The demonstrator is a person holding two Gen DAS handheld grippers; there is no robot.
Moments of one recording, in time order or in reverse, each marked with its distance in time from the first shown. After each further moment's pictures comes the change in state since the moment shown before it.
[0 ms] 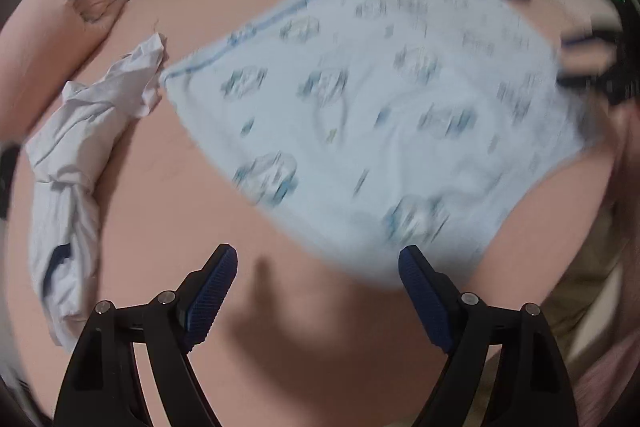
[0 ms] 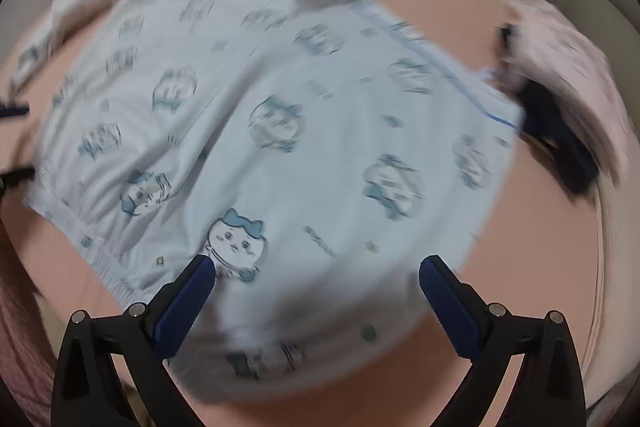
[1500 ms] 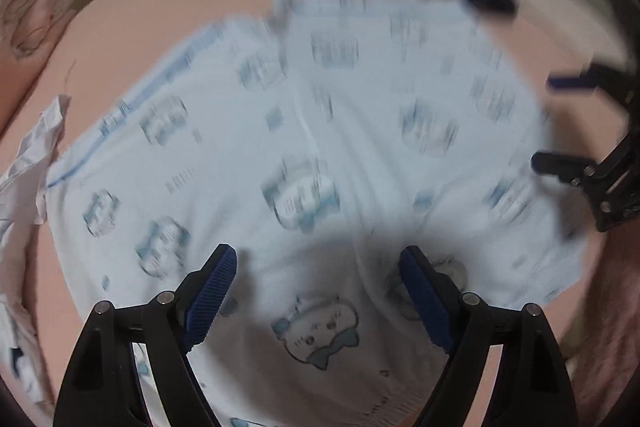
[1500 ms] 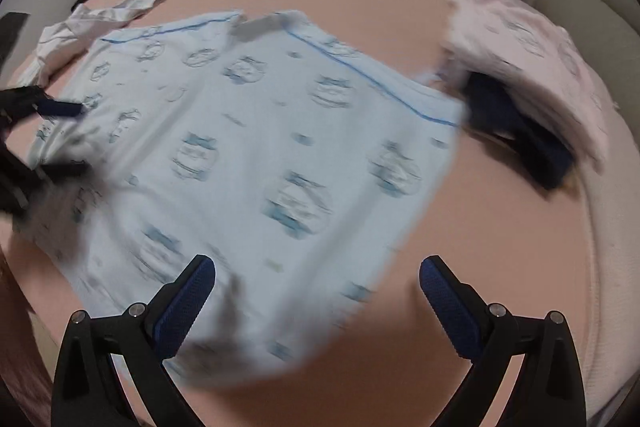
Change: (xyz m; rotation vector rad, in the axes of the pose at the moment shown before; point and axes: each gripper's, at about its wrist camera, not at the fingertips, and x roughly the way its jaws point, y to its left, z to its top) left arm 0.090 -0.087 0.109 0.097 0.085 -0.061; right arm -0.008 -0.038 -0.025 -0.014 -0.035 -0.045
